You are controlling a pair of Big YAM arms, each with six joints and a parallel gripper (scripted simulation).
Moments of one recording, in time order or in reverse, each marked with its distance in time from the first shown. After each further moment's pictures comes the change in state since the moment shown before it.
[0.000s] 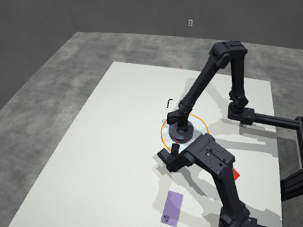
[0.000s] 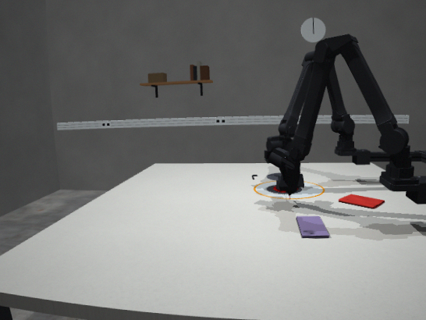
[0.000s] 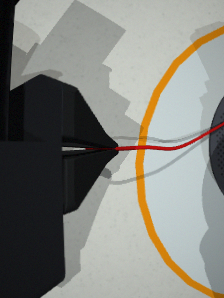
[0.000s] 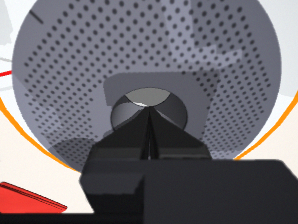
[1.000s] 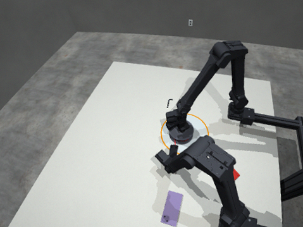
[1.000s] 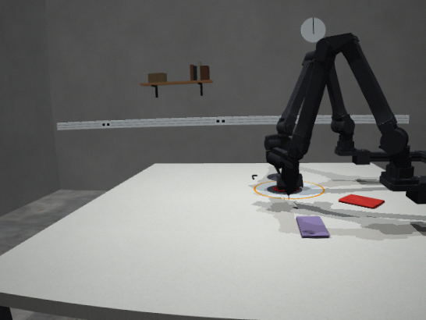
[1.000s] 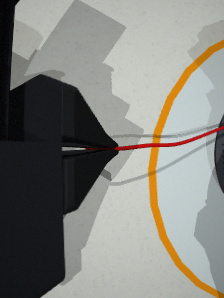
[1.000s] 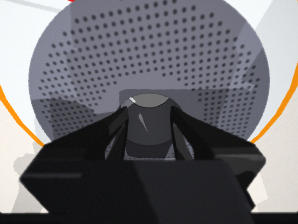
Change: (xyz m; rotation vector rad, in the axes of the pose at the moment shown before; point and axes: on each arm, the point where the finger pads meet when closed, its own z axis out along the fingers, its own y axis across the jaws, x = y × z) left arm 0.008 0.006 -0.012 0.000 0.015 -0.009; right arm -0.008 0.007 -0.008 -0.028 0.008 -0.540
